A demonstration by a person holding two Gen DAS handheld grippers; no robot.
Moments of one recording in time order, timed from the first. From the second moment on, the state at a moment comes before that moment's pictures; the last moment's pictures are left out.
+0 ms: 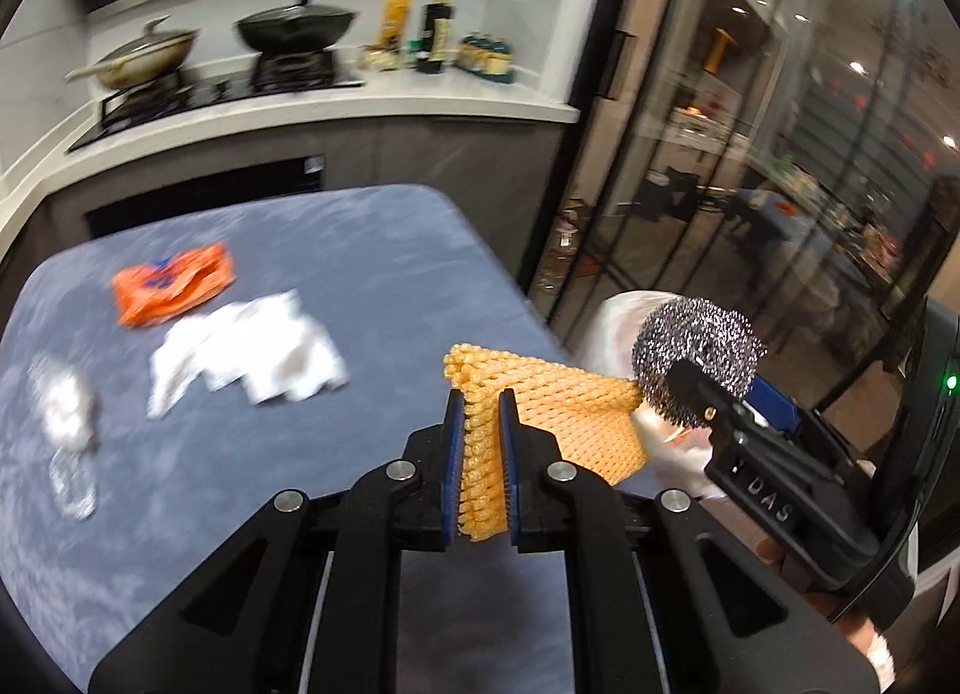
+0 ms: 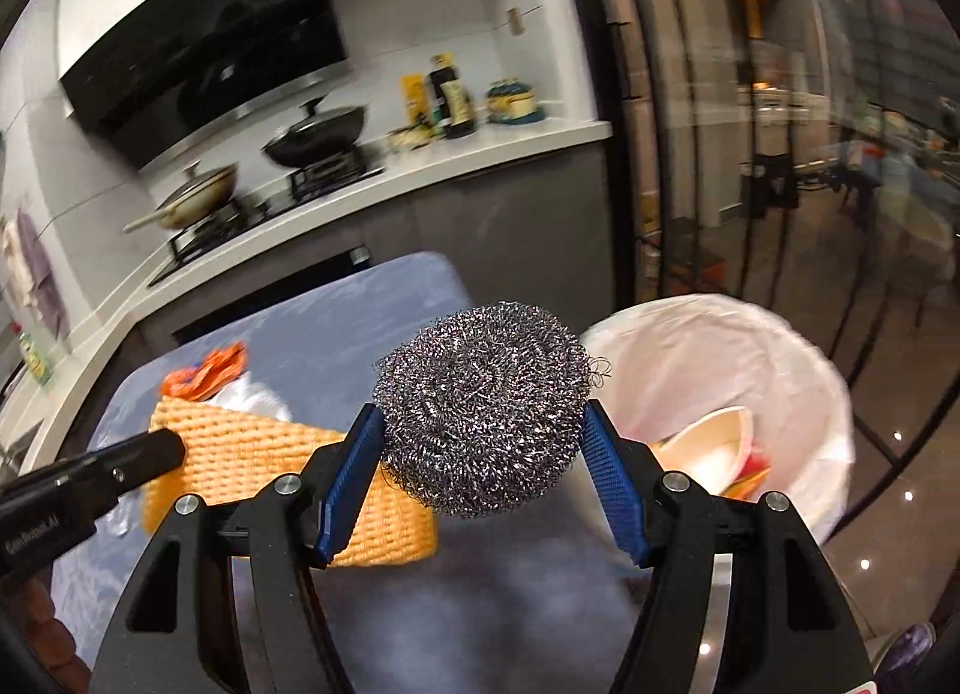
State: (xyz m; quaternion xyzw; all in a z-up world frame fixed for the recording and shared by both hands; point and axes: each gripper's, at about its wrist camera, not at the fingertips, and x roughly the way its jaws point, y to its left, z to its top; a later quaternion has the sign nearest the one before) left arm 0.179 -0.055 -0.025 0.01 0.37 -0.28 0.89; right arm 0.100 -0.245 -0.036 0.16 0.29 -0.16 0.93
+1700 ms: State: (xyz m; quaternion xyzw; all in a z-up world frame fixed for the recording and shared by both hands) left arm 0.231 -0.270 -0.074 0.08 0.40 -0.34 0.85; right arm 0.082 -0.391 -0.076 0.18 0.31 -0.30 0.89
